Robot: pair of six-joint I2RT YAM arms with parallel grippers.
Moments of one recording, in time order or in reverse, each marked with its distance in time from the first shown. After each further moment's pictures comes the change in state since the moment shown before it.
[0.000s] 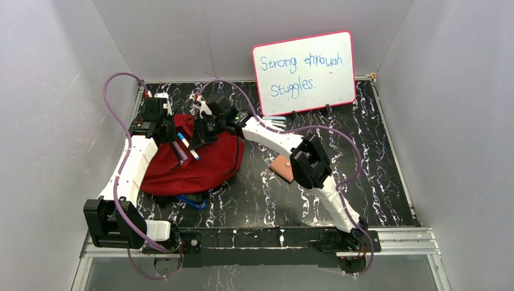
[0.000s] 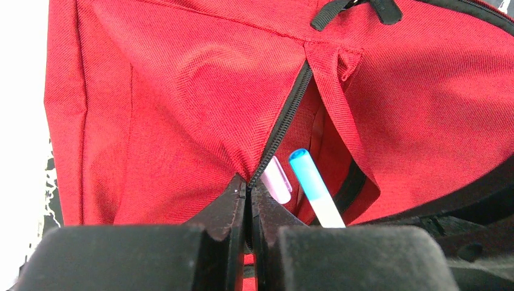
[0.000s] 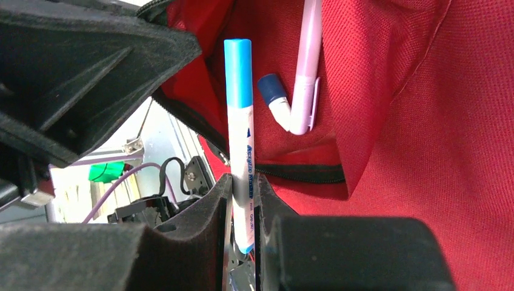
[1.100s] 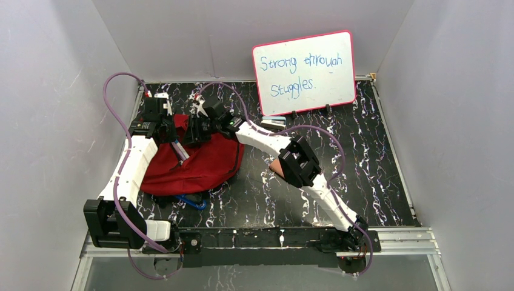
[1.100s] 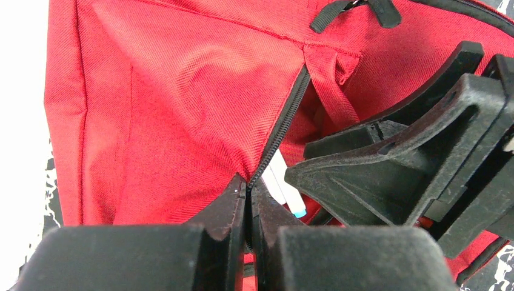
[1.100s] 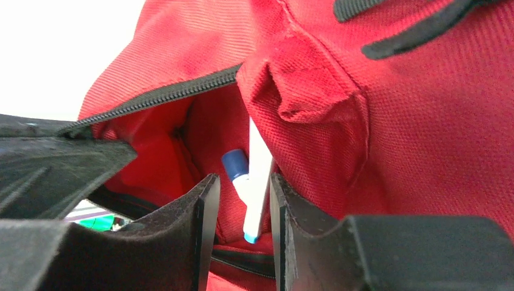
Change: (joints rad) left arm 0.000 -0.002 0.000 0.000 0.000 0.000; right arm 0.000 0.181 0.129 0.186 0.095 0.106
